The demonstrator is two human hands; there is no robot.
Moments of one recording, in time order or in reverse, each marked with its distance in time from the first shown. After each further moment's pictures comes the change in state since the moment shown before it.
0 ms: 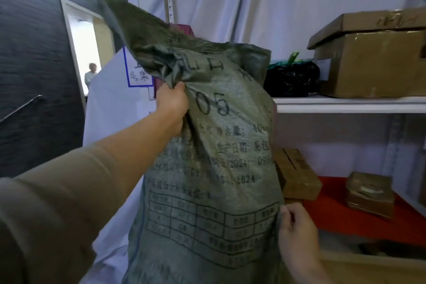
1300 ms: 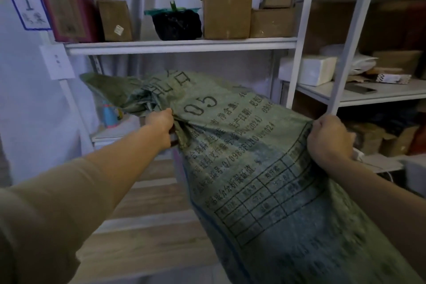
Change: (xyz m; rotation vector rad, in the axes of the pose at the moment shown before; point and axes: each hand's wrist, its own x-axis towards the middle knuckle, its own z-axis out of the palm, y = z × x) left_hand -0.393 -0.060 0.107 0.035 -0.264 -0.614; right_hand -0.199 0.134 -0.412 -0.570 0.547 0.155
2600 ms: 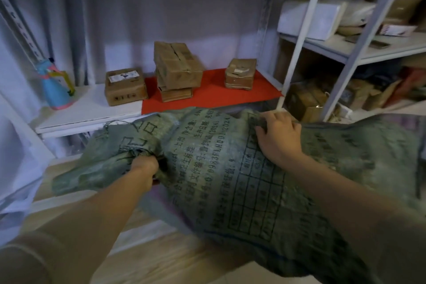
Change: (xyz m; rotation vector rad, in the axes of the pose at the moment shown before) left_hand 0.254 -0.149 -0.101 0.467 0.017 -0.311; right_hand -0.018 -0.102 0.223 -0.316 -0.251 -0.107
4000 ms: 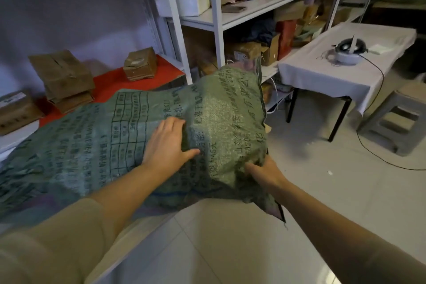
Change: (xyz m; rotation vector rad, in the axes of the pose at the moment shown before) left_hand -0.292 -0.040 0.201 1.091 -0.161 1.446; right_hand -0.228 0.279 -0.009 0.784 -0.197 0.697
